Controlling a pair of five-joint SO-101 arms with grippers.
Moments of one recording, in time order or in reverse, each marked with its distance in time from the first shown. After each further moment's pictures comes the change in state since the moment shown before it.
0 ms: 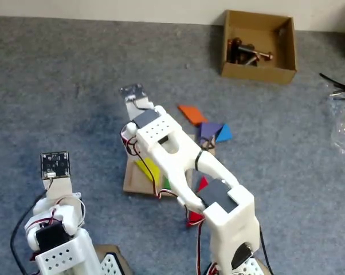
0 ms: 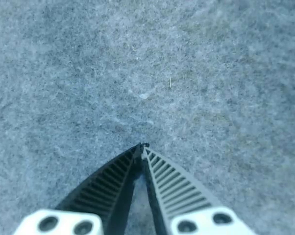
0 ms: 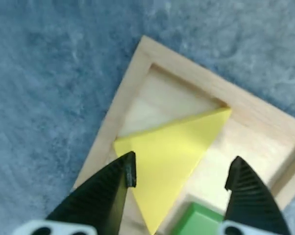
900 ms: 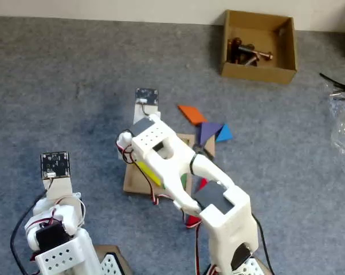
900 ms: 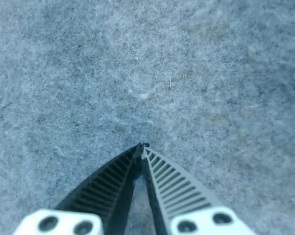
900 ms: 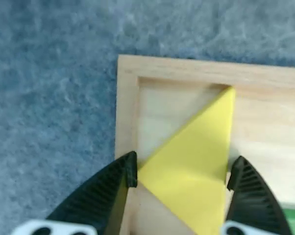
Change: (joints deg) left arm 0.0 0.0 0.0 0.0 0.0; right arm -2.7 1.1 4.7 -7.1 -25.9
